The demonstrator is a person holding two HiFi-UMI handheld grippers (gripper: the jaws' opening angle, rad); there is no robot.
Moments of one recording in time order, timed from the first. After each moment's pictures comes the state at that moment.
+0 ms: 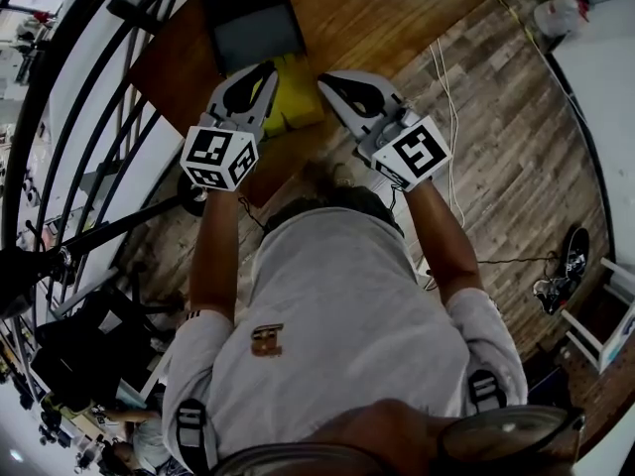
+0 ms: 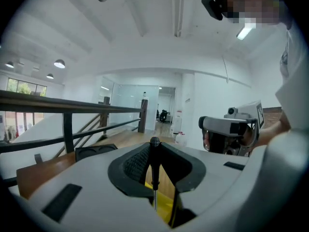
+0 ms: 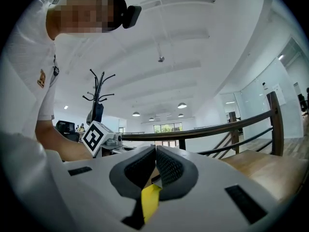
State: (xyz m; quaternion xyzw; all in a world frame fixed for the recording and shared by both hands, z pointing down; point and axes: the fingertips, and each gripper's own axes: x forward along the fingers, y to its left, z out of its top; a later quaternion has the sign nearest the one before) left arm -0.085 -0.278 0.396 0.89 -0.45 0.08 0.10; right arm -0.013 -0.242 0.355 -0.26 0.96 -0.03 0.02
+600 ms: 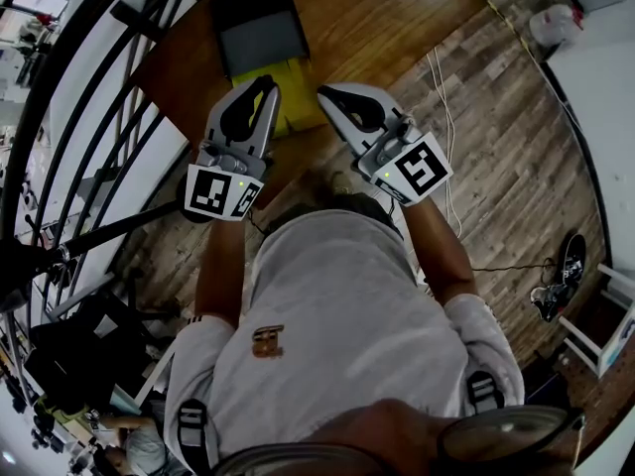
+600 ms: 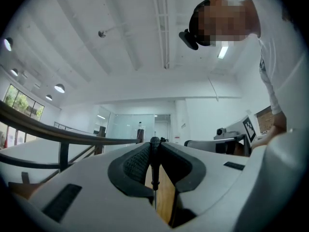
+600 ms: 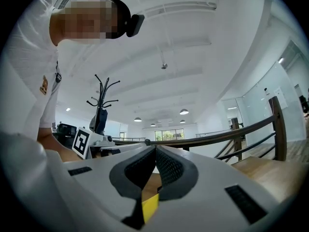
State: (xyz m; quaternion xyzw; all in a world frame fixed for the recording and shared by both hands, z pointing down) left arm -0.087 -0.223 0.314 0.89 -0.45 -0.07 -0.02; right arm -0.024 -0.209 0.323 -0.26 0.96 -0.01 0.06
